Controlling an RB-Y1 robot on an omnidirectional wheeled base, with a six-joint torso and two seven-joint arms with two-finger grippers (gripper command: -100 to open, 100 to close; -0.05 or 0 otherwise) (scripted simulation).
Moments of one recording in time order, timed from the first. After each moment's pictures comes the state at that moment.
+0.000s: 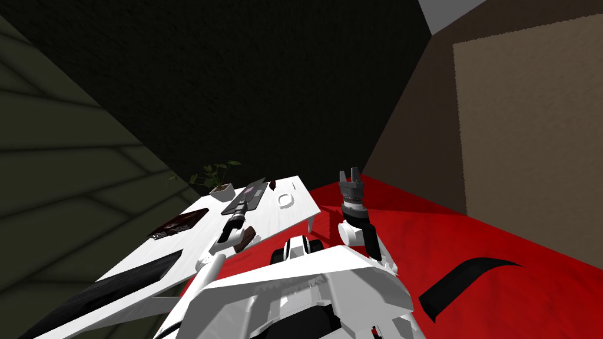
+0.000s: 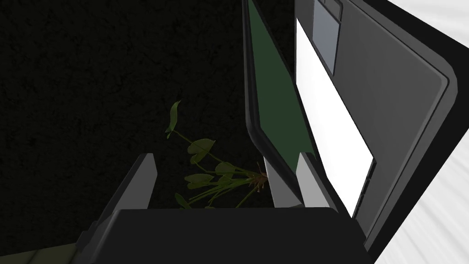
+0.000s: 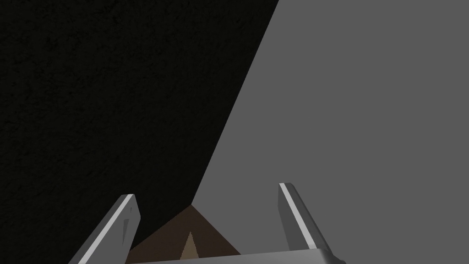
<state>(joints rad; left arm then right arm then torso) -0.09 0.26 0.23 -1.15 -0.02 -0.29 -0.01 0.48 -0.03 -0.02 -2.32 -0.09 -0.62 0.12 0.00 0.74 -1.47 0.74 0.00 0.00</state>
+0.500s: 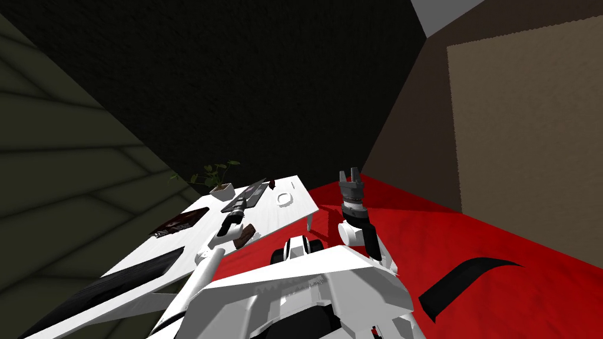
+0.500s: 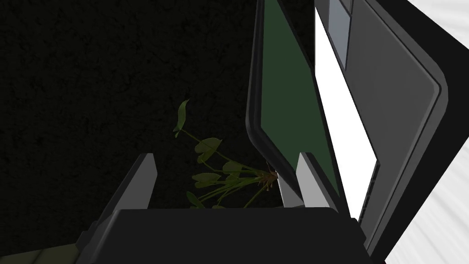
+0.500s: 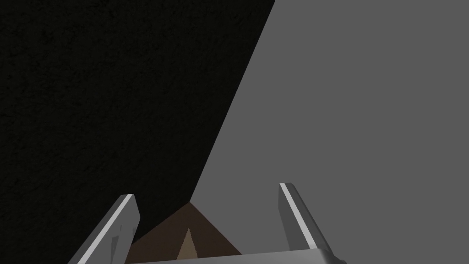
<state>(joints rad) -0.12 0.30 0.24 -1.18 -0.01 -0.21 0.01 0.48 -0.03 -0.02 -2.32 -0.09 -0.62 0.12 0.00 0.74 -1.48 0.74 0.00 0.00</state>
